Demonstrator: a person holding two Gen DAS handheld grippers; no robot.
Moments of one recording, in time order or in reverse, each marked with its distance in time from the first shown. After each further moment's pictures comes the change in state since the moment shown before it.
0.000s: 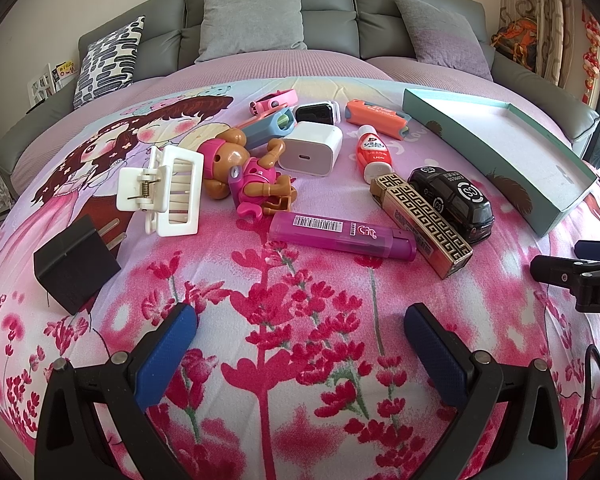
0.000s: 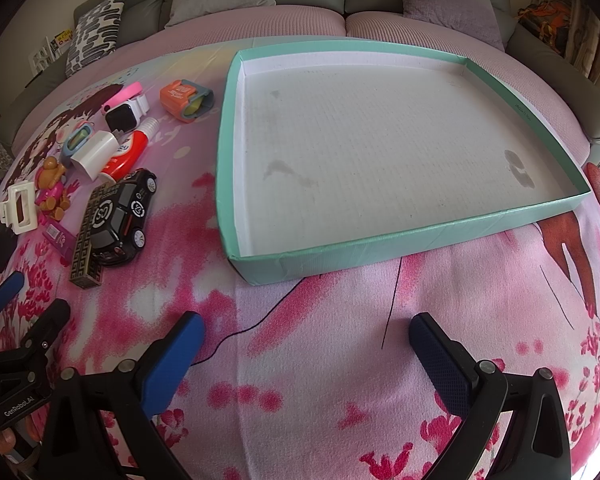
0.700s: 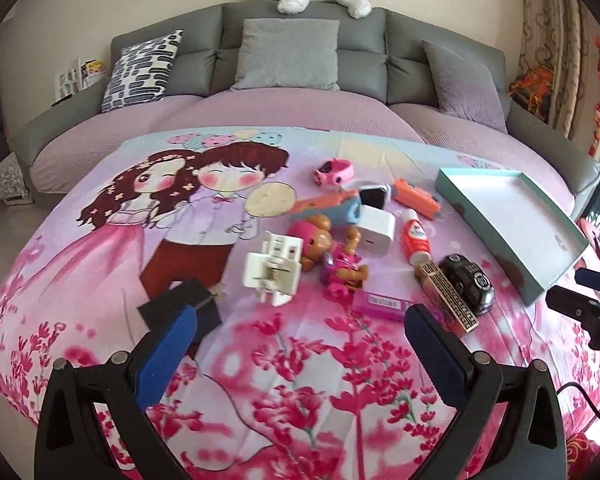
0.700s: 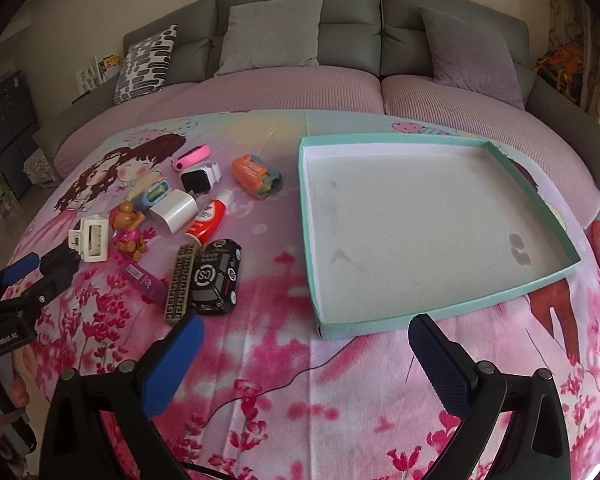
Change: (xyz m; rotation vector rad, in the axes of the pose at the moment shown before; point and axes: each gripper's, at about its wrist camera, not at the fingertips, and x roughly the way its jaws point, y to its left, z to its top) left arm -0.053 0.073 0.038 -0.130 -0.101 0.009; right arm -0.080 0.036 0.016 -0.122 -0.234 0.111
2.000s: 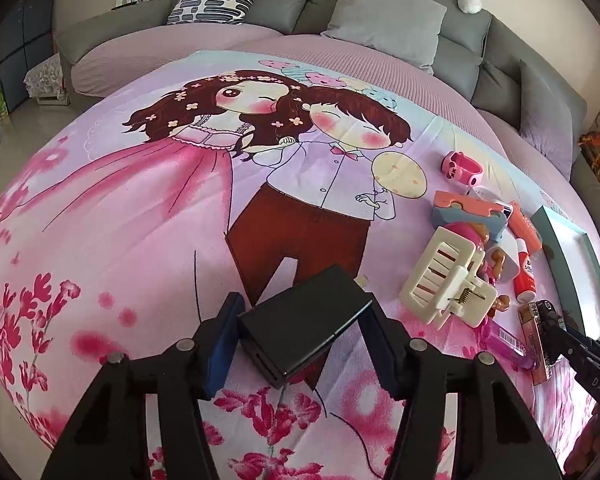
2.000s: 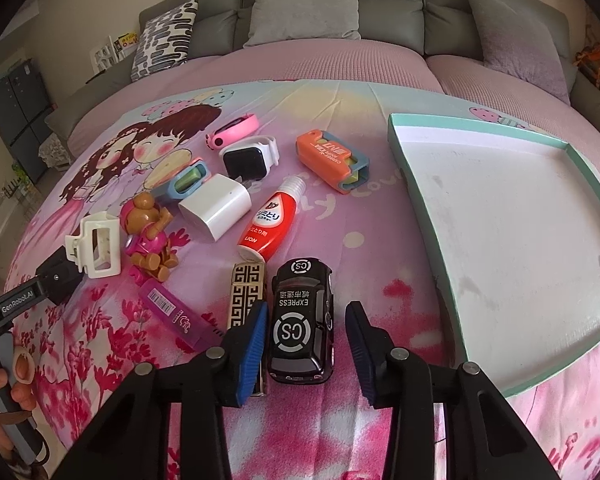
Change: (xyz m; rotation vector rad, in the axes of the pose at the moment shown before) left arm 0.061 0.091 -0.006 -0.263 0.171 0.064; right arm 0.082 0.043 0.016 0.033 0.121 0.088
